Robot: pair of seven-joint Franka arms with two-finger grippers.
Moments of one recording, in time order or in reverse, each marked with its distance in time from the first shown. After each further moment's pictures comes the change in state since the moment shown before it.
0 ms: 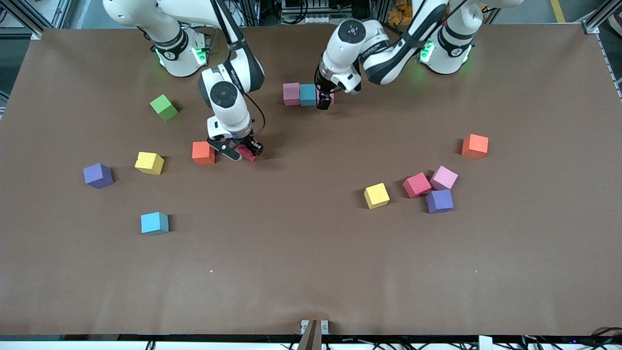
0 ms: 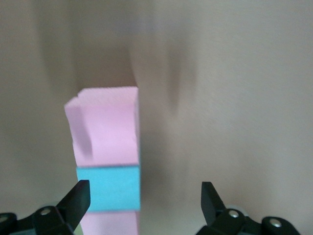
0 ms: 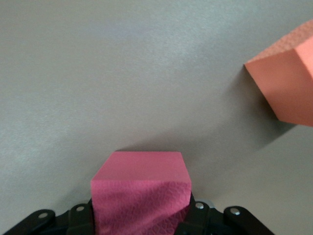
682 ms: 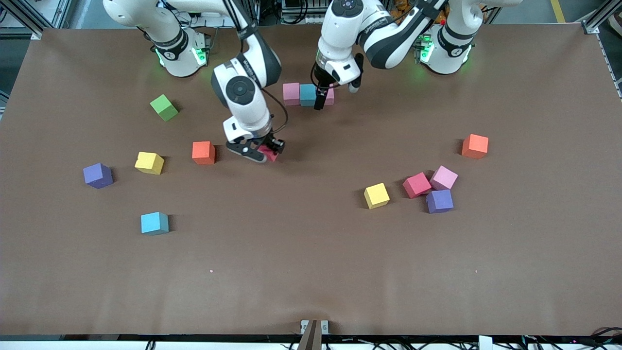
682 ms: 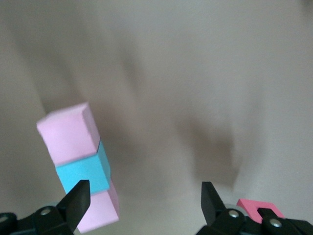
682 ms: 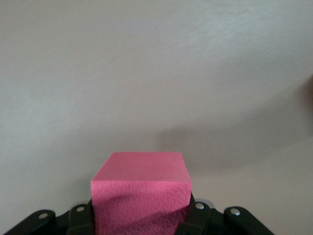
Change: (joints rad) left arm 0.086 -0.130 -0.021 0.172 -0.002 -0.355 0.369; right arm 0.007 0.001 0.041 0.255 0.001 -0.227 -0.080
